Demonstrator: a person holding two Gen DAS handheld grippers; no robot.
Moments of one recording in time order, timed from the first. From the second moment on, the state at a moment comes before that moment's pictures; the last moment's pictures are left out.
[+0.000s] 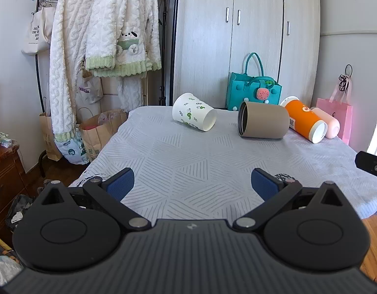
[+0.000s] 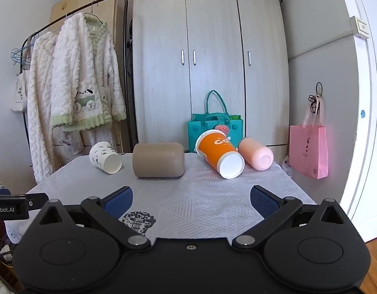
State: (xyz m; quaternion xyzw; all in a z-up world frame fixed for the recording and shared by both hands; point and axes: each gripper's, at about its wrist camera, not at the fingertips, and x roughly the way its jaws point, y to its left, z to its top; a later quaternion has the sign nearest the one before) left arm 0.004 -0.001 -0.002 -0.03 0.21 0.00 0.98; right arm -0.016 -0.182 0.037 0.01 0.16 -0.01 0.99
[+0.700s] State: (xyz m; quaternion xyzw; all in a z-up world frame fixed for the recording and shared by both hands) left arm -0.004 -0.003 0.000 -0.02 0.19 -0.01 0.98; right arm -0.015 -0.175 0.036 0.01 0.17 0.00 0.98
